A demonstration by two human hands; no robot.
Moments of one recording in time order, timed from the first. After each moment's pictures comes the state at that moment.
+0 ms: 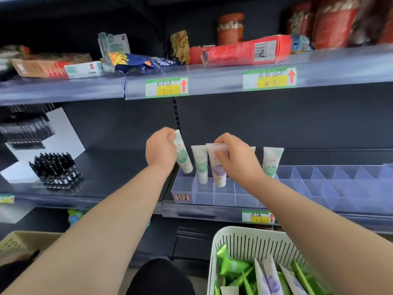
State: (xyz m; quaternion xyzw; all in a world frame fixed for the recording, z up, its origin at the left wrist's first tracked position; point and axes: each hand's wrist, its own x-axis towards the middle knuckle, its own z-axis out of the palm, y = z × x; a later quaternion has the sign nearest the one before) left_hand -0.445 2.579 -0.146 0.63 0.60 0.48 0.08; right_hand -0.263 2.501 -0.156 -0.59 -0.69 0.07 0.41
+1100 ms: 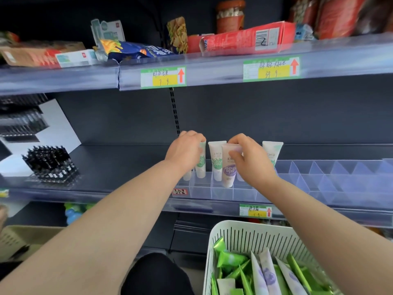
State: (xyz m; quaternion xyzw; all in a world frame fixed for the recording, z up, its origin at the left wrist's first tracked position) left_hand -0.407 2.575 -0.163 0.83 0.52 0.19 -0.01; right_hand -0.236 2.495 -0.178 -0.62 -0.67 0.06 0.41
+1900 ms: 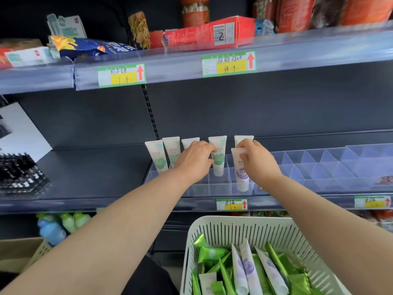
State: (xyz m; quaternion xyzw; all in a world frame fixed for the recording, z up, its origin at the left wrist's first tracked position) left_hand -0.330 2.543 -0.187 0.88 0.44 0.17 0.03; right_hand -0.154 2.484 -0.208 -0.72 -0.62 0.04 0.30
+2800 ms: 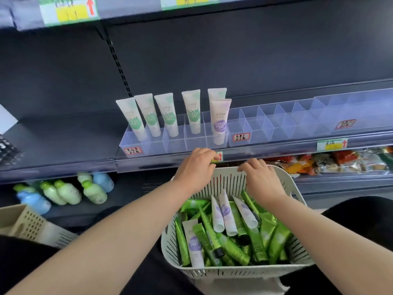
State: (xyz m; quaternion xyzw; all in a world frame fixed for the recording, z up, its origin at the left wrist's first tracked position) left_hand -0.310 2.439 -0.285 0.90 0.38 0.18 0.13; right_hand -0.130 2.357 -0.340 -0.75 -0.65 -0.03 0.12
